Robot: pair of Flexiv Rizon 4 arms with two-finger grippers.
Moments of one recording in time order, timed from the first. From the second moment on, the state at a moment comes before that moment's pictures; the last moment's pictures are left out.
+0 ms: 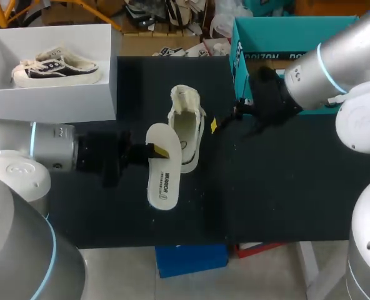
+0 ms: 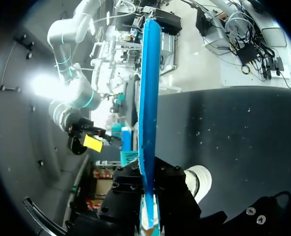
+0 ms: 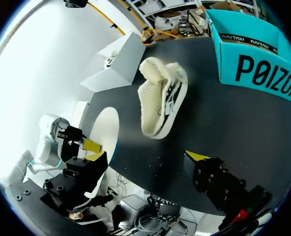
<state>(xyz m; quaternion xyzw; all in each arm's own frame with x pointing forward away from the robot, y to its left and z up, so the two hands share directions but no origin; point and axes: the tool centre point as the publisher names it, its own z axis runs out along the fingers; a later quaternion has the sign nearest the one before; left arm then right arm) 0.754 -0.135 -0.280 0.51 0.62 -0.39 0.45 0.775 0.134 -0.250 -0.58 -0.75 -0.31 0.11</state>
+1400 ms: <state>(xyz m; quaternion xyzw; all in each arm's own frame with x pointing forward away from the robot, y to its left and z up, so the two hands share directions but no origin) 0.753 -0.138 -0.288 0.52 0.62 -0.40 0.43 0.715 0.110 -0.268 -0.49 -0.79 -0.35 -0.15</state>
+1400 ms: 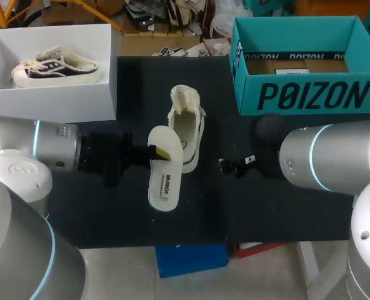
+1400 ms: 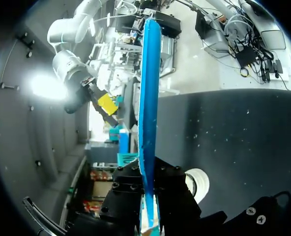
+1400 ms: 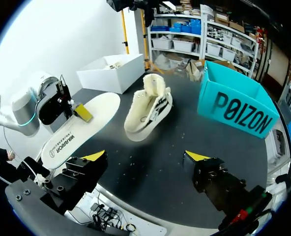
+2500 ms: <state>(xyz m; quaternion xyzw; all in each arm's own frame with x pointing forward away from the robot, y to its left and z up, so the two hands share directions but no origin) 0.730 -0.136 -0.281 0.52 0.59 -0.49 0.37 0.705 0.103 -0.267 -0.48 -0.79 -0.35 -0.16</state>
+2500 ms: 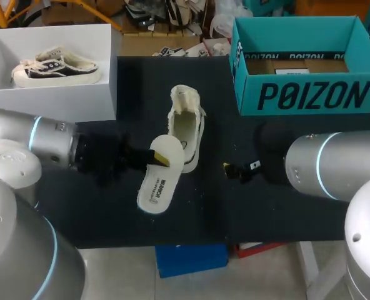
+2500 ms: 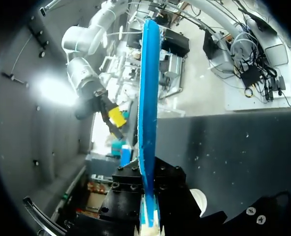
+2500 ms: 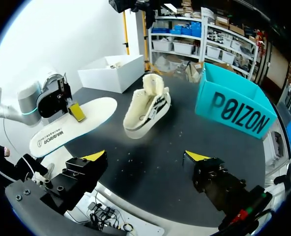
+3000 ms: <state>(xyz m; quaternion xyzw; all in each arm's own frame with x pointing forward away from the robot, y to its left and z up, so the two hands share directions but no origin) 0.738 -0.123 -0.270 0.58 0.54 -0.55 0.25 0.705 0.103 -0.268 -0.48 -0.79 -0.35 -0.16</state>
